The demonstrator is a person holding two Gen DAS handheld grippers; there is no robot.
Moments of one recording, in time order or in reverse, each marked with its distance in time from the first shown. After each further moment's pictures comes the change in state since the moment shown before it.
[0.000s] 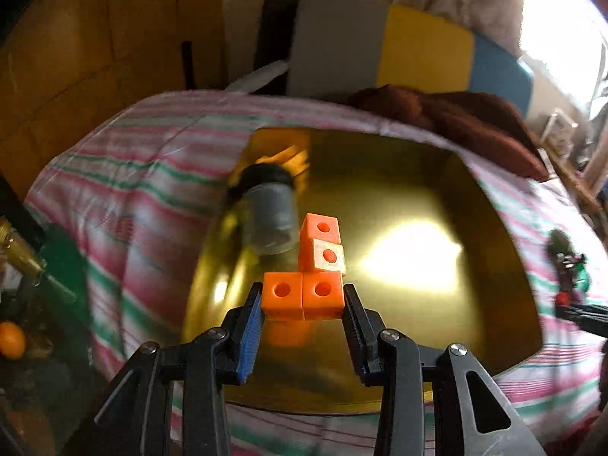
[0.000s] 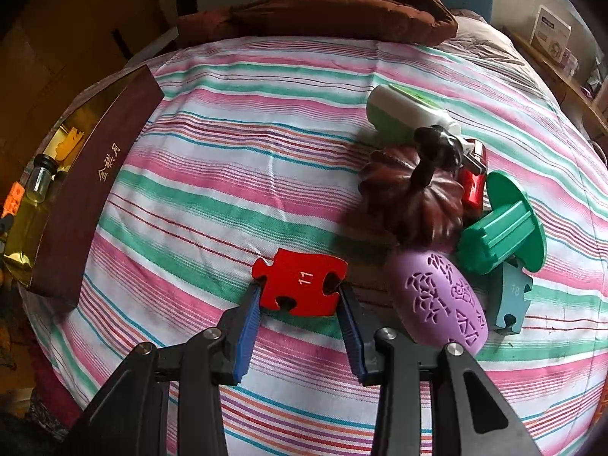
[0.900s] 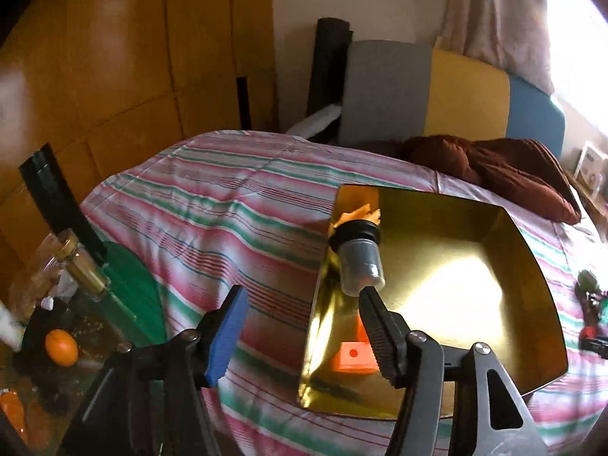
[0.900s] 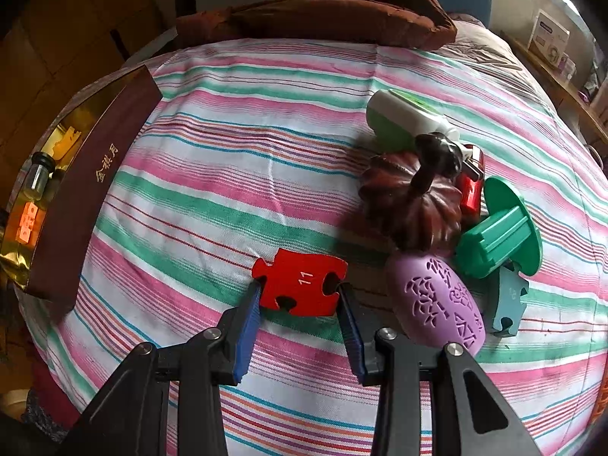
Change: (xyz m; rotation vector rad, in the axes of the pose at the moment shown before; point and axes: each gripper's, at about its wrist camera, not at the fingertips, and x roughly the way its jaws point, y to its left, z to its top) left arm -0.049 0.051 0.009 -0.061 -0.183 0.143; right arm -0.003 0.002 0.002 0.015 -0.005 -0.025
